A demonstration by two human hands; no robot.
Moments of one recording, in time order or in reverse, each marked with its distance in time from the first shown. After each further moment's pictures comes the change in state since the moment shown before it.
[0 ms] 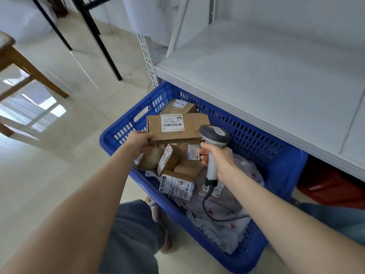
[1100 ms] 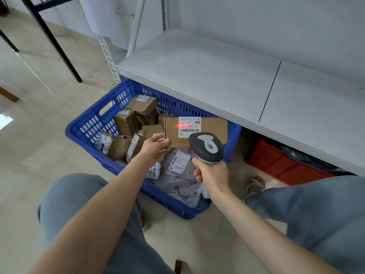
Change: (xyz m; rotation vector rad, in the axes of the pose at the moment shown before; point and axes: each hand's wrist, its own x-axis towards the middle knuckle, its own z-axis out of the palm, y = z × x) left_hand -0.150 -0.060 0.101 -0.166 -0.364 0.048; right_hand -0.161 0.054 -0.098 -0.223 0.242 -0.284
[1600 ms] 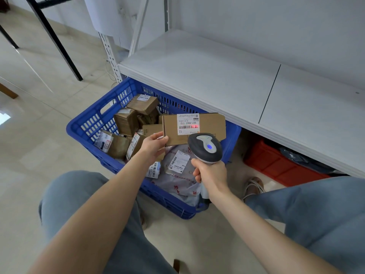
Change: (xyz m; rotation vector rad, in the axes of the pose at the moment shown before) left_hand 0.010 -0.004 -0.008 -0.069 0.012 0.009; right_hand -0.009 -0.005 0.004 -0.032 -0.019 0.021
